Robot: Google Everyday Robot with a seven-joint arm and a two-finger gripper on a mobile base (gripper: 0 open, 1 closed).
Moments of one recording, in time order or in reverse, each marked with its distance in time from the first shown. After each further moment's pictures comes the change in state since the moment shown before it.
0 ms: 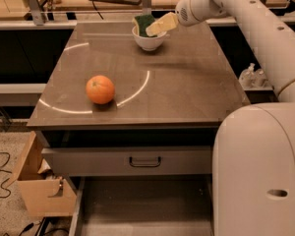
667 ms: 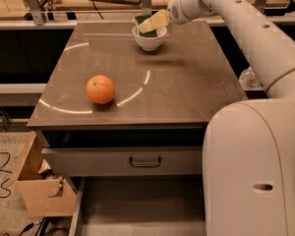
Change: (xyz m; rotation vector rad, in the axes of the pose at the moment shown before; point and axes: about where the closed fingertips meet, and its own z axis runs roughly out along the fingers) arm -0.016 0.003 0.021 0.037 -0.018 0.015
